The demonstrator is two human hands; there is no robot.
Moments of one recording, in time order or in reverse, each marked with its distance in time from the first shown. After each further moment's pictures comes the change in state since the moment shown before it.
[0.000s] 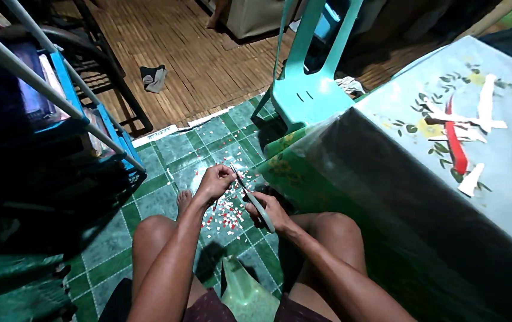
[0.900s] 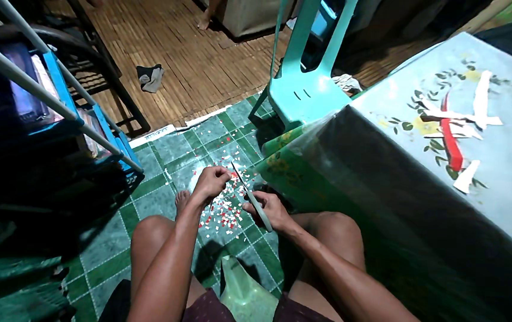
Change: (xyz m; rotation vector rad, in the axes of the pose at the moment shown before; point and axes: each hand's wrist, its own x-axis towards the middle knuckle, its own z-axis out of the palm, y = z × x) left_hand 0.005 -0.001 -0.002 0.161 0.008 -0.038; right_hand -0.002 0.000 -0.006 -0.058 0.070 0.013
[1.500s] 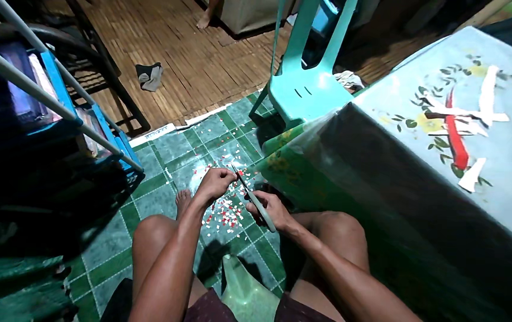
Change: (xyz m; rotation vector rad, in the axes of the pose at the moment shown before) left_hand 0.000 0.003 0.005 0.094 -0.062 0.010; right_hand 0.002 0.007 -0.003 0.012 -0.042 -0.013
